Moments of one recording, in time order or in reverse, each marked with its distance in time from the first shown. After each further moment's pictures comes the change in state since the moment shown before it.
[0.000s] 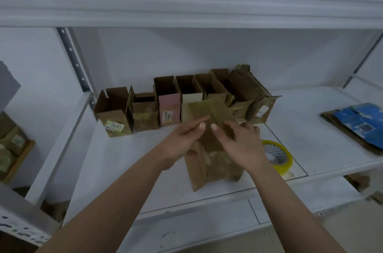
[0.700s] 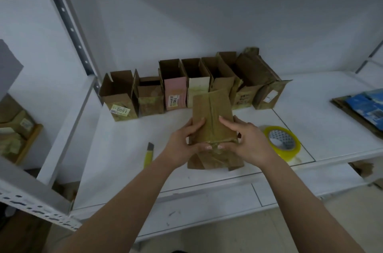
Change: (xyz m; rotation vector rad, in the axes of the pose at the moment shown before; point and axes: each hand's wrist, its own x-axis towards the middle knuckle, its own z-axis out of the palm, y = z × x) left_hand 0.003 -0.078 -0.005 0.226 0.135 0.110; right_hand 0.005 0.037 0.035 0.183 -0.149 -0.265
